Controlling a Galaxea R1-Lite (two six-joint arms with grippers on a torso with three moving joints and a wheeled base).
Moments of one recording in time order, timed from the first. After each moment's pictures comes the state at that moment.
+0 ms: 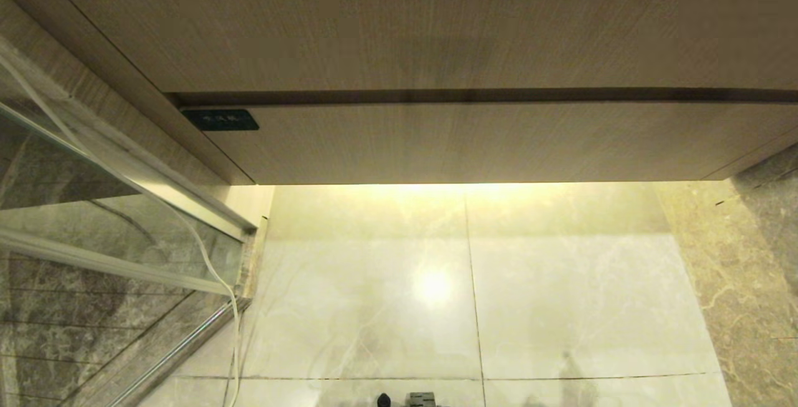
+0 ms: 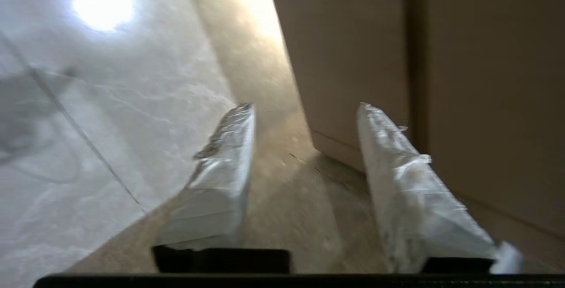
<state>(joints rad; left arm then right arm) 0.00 0.00 0.00 0.00 0.00 0.00 -0.19 0.66 -0.68 0.23 0.29 -1.35</state>
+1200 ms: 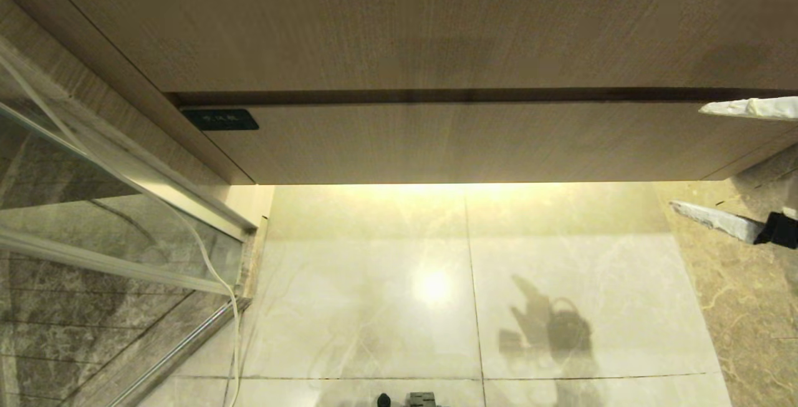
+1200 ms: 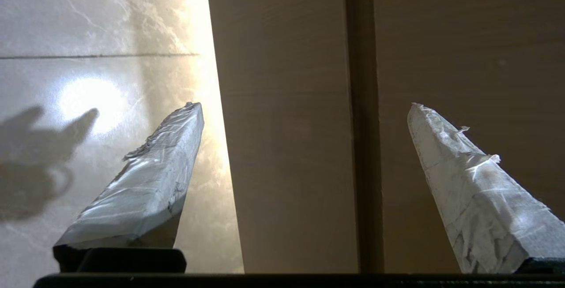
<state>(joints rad) 0.00 0.00 0.00 0.00 0.00 0.00 -0.01 1.19 -0.85 -0.17 0.55 -1.46</state>
